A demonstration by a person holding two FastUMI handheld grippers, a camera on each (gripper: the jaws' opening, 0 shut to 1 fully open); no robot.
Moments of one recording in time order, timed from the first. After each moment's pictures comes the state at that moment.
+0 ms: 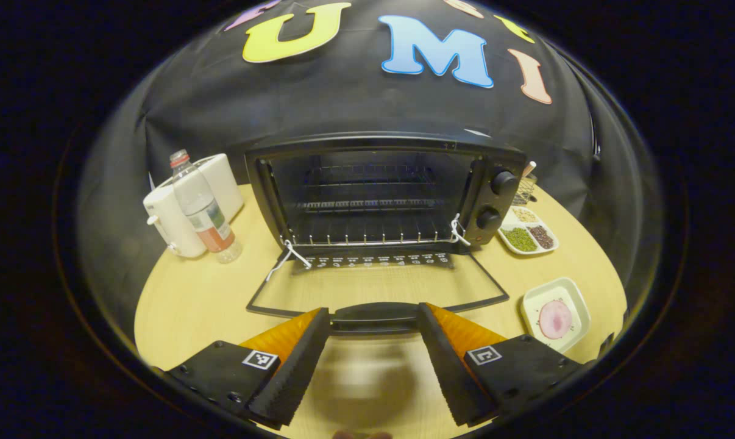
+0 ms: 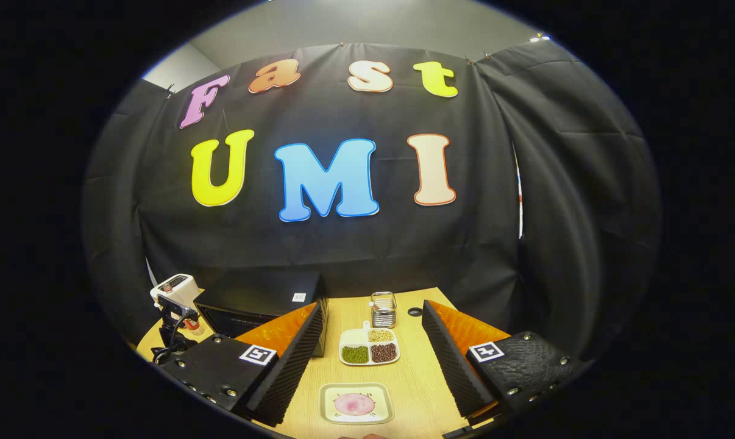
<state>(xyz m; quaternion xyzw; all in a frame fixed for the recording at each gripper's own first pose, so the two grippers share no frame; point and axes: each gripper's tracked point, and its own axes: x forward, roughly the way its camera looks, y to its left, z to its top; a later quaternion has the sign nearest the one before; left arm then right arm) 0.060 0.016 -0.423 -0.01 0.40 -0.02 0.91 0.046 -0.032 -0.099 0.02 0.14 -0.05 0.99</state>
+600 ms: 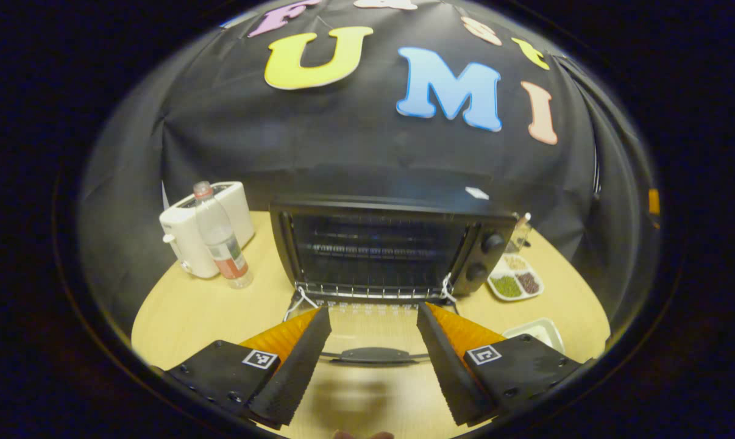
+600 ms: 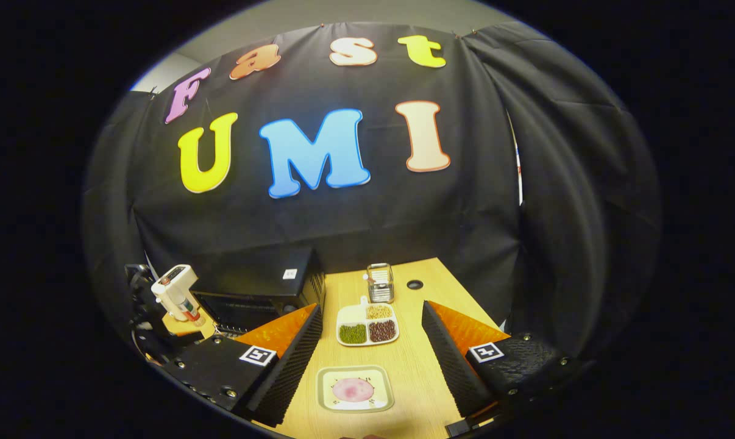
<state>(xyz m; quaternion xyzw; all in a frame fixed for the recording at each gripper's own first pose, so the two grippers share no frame) 0.088 0.032 -0.327 -0.05 0.30 0.01 0.95 0.047 -0.056 -0.160 0.05 0.24 -0.04 0.97</state>
